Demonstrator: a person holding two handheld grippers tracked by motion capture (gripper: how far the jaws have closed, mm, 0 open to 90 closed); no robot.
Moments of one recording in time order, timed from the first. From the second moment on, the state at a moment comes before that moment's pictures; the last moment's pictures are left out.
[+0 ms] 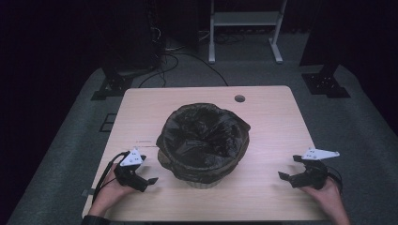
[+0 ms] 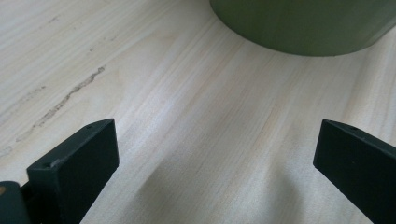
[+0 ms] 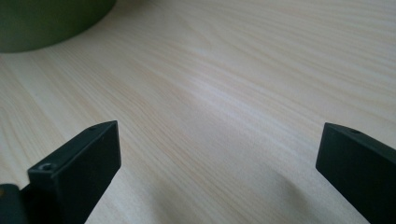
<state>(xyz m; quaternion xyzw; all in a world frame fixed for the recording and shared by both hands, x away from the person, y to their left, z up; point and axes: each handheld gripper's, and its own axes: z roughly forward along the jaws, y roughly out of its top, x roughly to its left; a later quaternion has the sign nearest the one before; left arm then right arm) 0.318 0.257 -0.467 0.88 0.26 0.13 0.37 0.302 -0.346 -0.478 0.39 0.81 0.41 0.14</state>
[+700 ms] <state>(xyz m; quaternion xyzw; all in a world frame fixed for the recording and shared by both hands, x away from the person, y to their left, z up) 0.315 0.250 -0.483 0.89 0.26 0.11 0.37 0.301 -0.336 -0.489 0.39 0.84 0.35 0.16</state>
